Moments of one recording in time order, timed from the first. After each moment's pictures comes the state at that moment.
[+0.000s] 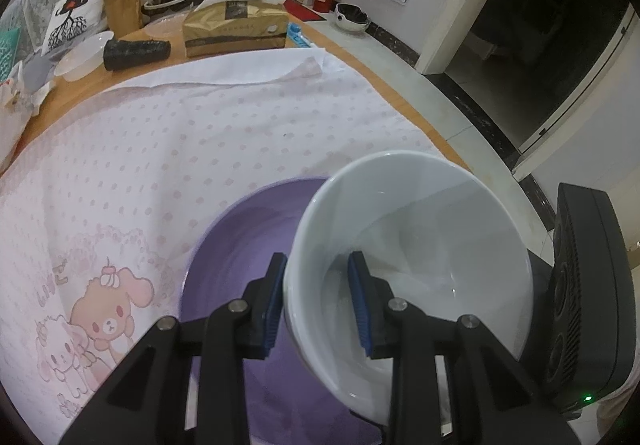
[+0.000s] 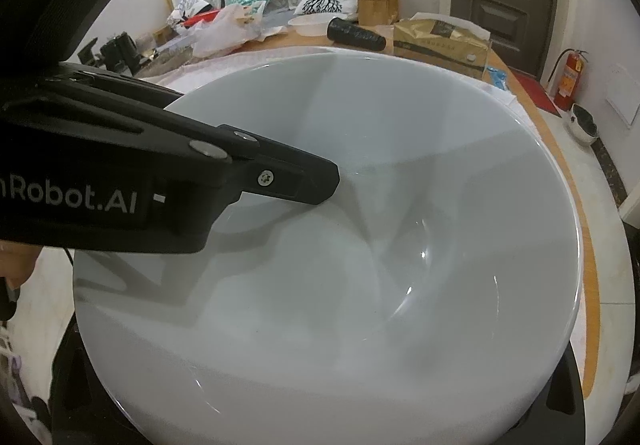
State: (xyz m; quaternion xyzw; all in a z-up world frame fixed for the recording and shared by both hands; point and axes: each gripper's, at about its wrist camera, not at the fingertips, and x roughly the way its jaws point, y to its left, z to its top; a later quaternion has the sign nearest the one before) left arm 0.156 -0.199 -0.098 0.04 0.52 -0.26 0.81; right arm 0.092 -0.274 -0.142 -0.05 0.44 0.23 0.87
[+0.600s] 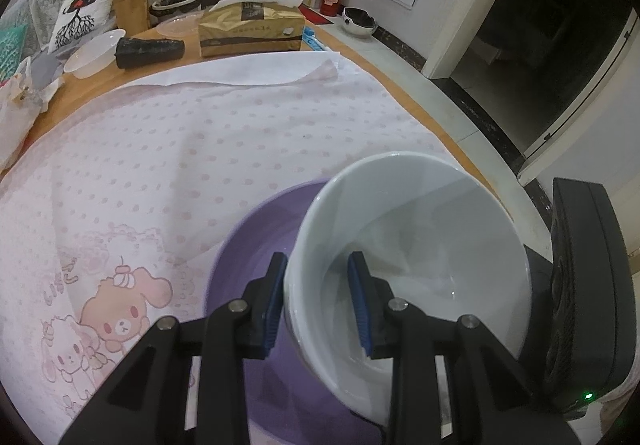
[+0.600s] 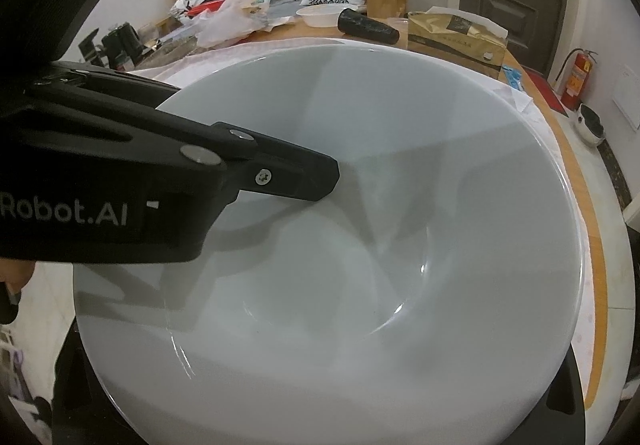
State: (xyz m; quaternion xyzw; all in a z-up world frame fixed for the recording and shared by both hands) left arm 0.157 -0.188 -0.097 0.04 0.51 -0.25 0.82; right arm 0.104 -0.258 -0.145 -0.06 0.45 0.24 0.86
